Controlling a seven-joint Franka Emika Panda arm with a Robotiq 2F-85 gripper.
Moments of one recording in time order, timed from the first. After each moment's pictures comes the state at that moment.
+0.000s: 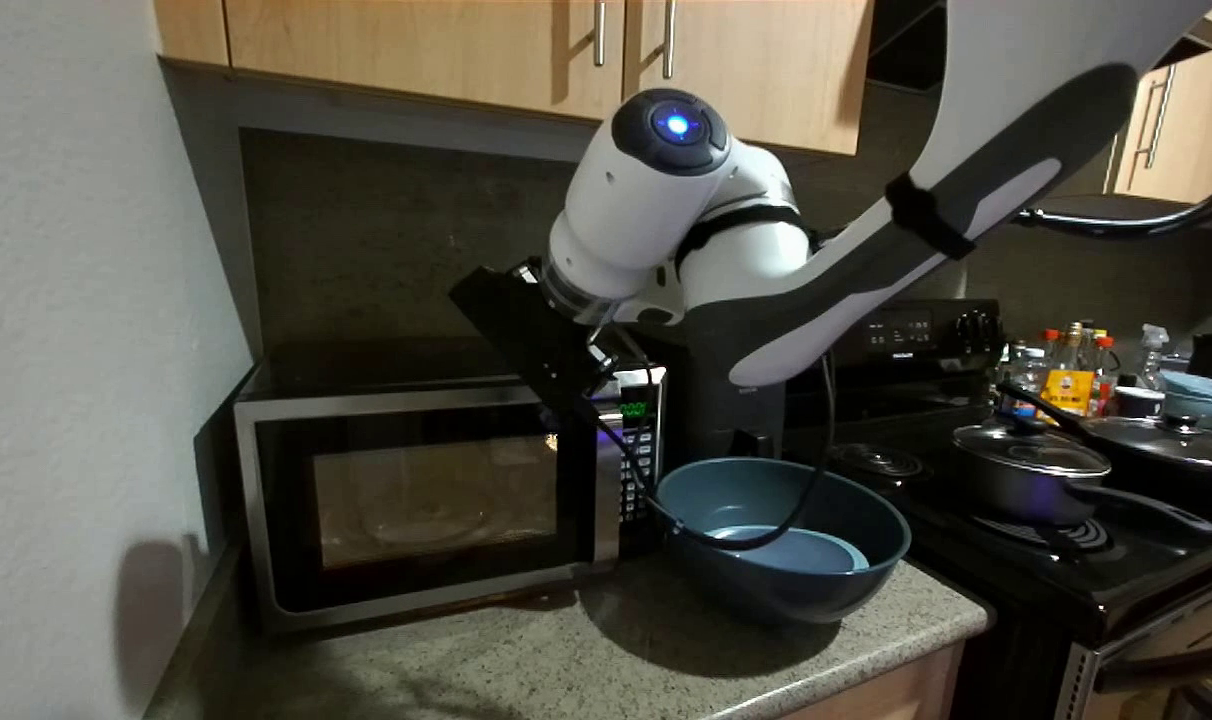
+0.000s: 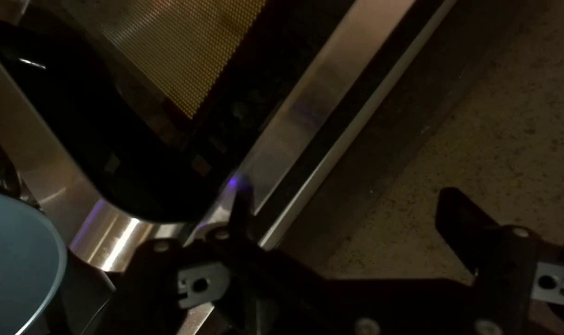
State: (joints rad) arm 0.82 0.36 -0.50 -1.81 -1.16 2.91 2.51
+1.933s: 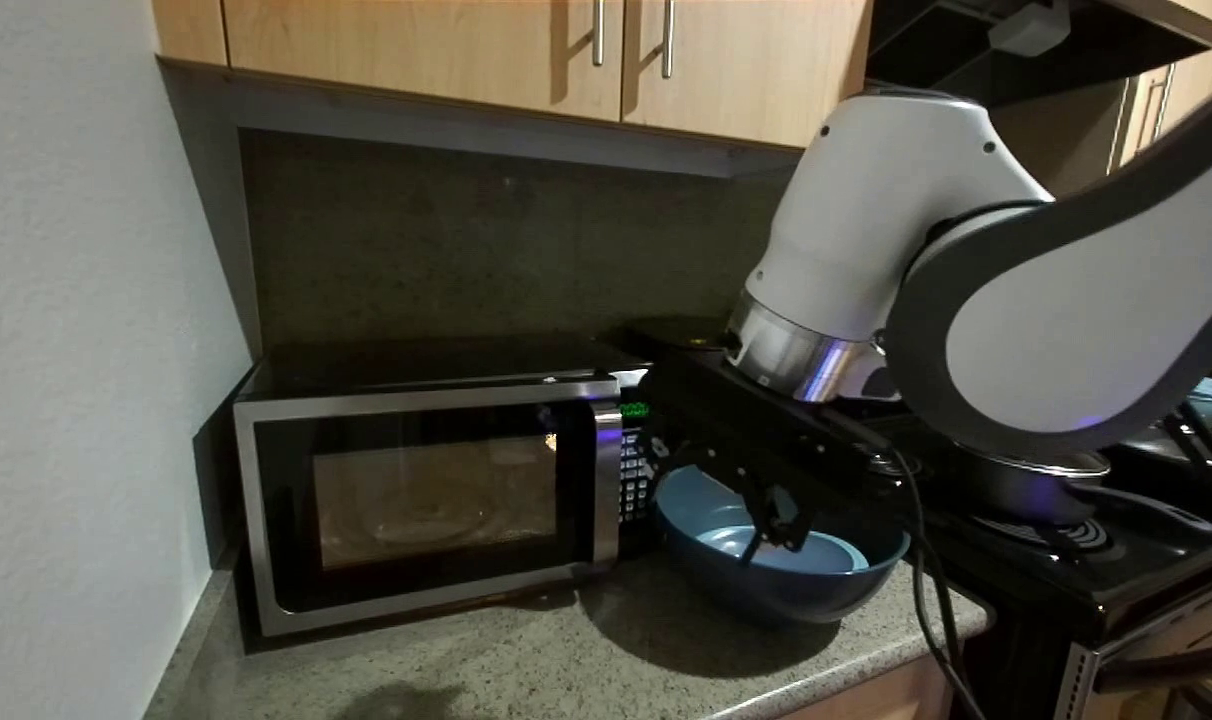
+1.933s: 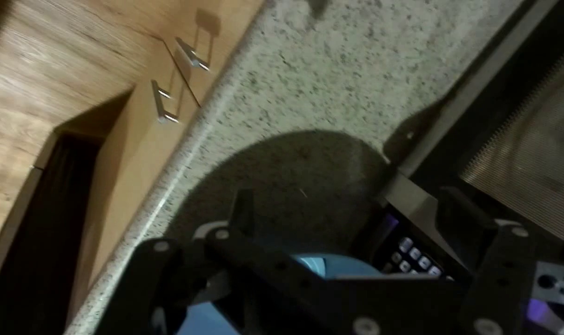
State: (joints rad) arm 0.68 -0.10 -0.27 -2.50 -0.28 2.79 1.64
